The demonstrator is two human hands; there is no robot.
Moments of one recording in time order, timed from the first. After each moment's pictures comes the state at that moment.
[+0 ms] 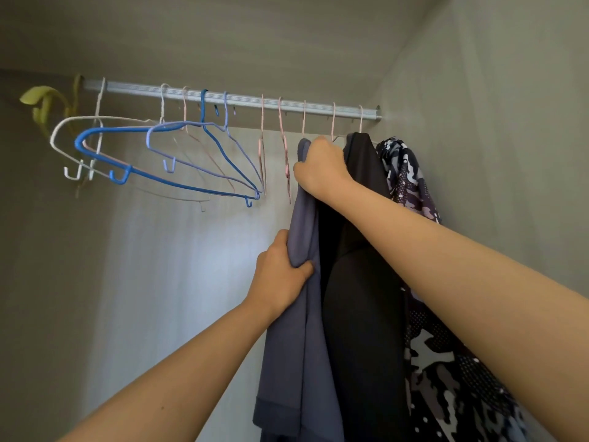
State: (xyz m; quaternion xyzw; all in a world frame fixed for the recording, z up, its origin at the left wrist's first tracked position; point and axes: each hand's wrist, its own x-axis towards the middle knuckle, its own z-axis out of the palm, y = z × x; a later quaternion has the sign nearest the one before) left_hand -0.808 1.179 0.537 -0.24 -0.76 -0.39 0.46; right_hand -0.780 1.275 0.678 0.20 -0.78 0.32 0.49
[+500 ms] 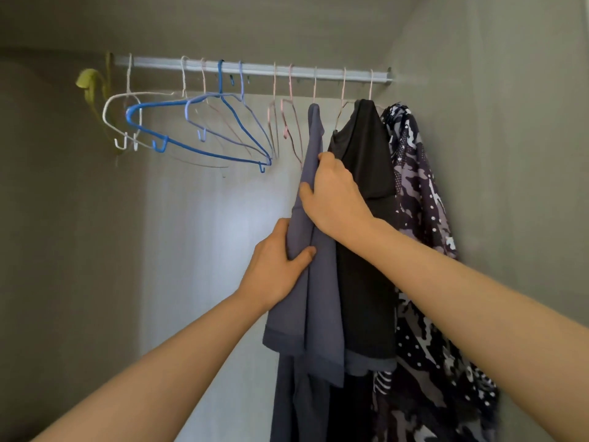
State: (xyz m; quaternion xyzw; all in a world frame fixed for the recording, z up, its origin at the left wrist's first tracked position) left_hand -0.729 1.164 0.479 -0.23 -0.79 -0.39 0.42; right_hand -0.730 1.287 0.568 0.25 -0.78 0.22 0.53
